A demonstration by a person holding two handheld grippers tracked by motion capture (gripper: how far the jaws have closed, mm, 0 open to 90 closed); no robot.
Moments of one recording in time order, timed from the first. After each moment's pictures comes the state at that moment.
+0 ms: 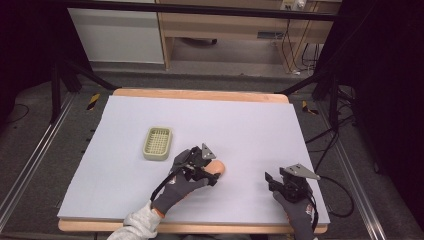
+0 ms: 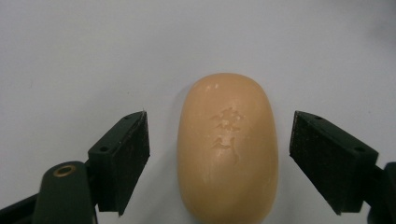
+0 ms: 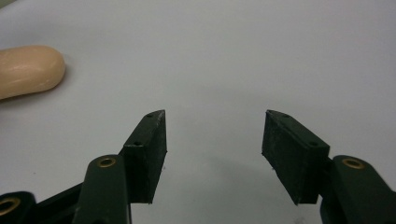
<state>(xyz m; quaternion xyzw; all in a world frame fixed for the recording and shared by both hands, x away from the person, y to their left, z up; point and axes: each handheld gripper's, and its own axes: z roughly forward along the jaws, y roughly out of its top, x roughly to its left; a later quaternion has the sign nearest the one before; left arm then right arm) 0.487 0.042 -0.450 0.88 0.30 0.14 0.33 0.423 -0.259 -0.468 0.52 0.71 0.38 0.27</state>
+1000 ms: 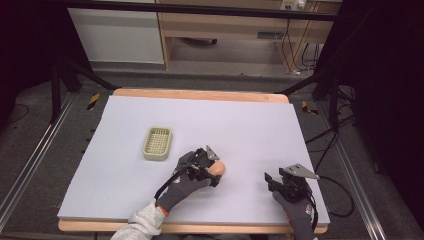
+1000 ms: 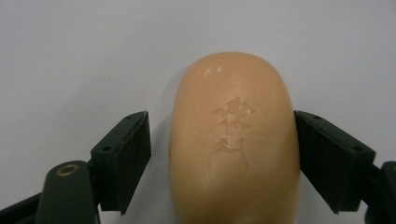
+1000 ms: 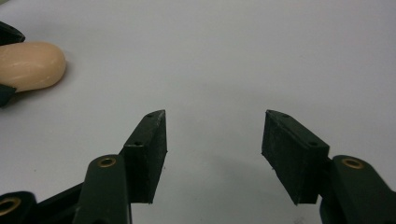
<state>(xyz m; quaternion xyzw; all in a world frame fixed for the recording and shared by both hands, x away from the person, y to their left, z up) 0.497 0.032 -0.469 0.90 0.30 0.13 0.29 0.423 -0.258 -0.469 0.52 0.71 0.38 0.26</state>
